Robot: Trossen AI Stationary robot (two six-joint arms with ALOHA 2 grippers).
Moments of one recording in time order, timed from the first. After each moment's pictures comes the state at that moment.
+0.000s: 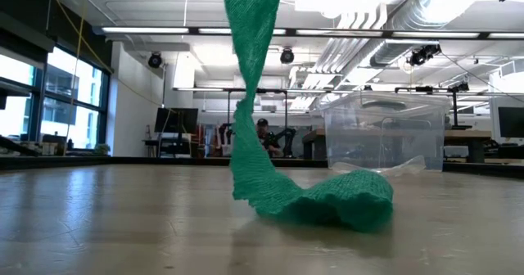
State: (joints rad) left arm -0.55 1.48 2.11 -0.47 -0.46 0.34; right arm 0.46 1.72 2.34 -0.58 0.60 -0.30
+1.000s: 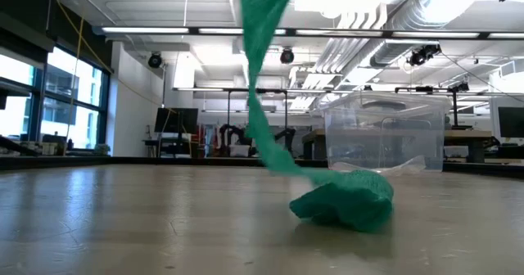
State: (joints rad) left arm -0.54 1.53 2.11 -0.44 -0.27 0.07; right arm 0.39 1.80 2.34 -0.42 0.53 -0.54
